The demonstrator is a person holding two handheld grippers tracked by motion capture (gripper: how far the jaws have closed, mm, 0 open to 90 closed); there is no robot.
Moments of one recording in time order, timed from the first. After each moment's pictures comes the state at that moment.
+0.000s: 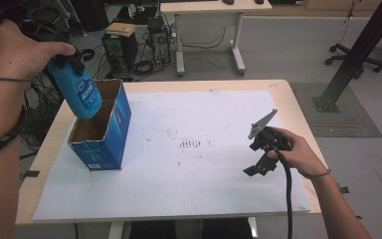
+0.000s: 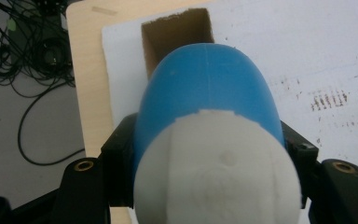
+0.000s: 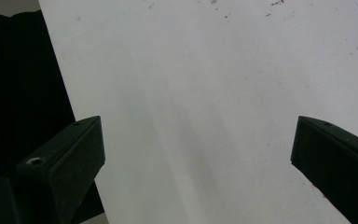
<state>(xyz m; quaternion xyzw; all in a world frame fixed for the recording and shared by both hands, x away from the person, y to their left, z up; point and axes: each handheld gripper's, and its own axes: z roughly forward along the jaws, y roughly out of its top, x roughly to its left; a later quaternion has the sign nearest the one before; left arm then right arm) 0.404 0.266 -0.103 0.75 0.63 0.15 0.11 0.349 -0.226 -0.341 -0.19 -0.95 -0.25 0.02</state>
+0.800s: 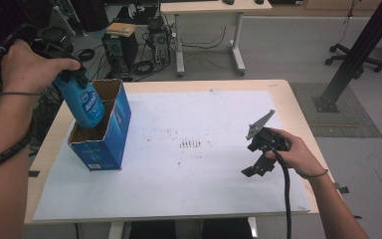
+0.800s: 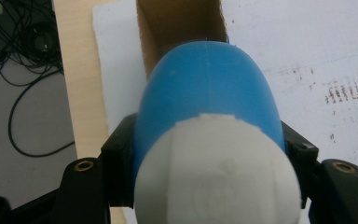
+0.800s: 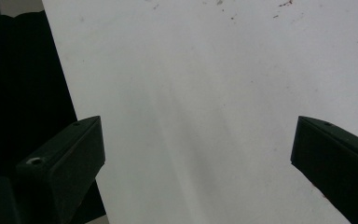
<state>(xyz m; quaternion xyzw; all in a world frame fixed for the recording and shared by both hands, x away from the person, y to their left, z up) 0.409 0.273 -0.140 0.75 0.64 0.14 0.10 0.349 -0.221 -0.344 -0.19 -0.95 -0.25 0.03</state>
